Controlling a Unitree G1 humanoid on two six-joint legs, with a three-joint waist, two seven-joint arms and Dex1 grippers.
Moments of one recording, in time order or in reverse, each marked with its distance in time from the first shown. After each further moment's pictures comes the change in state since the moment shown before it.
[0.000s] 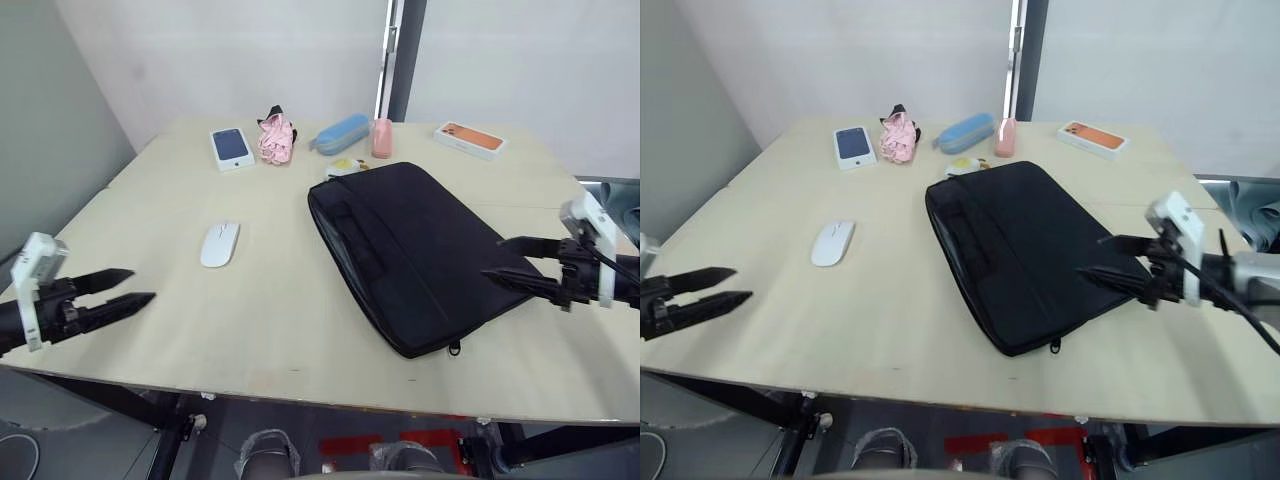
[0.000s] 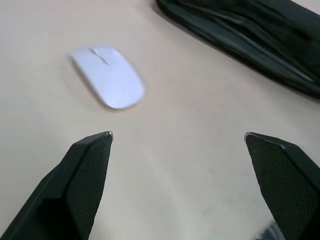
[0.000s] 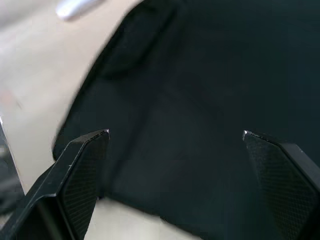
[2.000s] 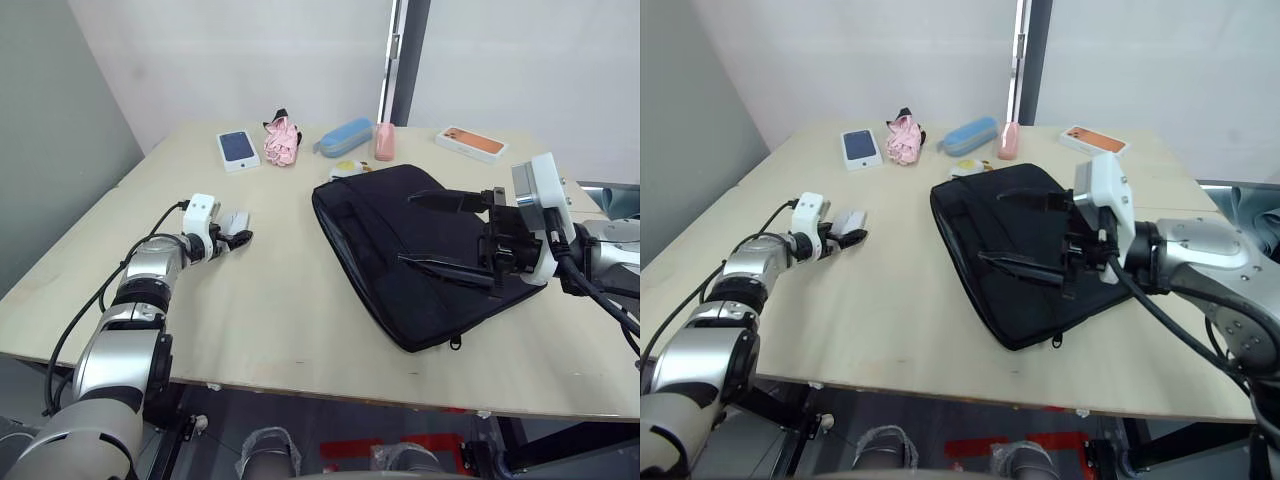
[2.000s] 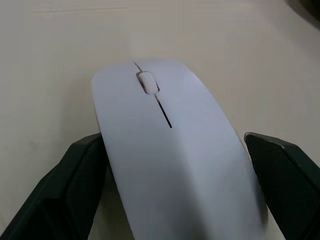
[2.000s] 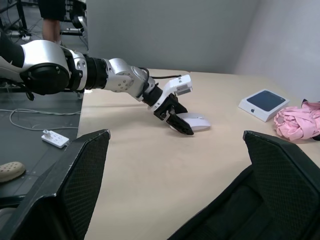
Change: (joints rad) left arm -1.001 -0.468 -0.601 1.030 0.567 -0.353 0.534; right arm -0.344 0.167 0.172 -0.431 0.309 -0.018 -0.307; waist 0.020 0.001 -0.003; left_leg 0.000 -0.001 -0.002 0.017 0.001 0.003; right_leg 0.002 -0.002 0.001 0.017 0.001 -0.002
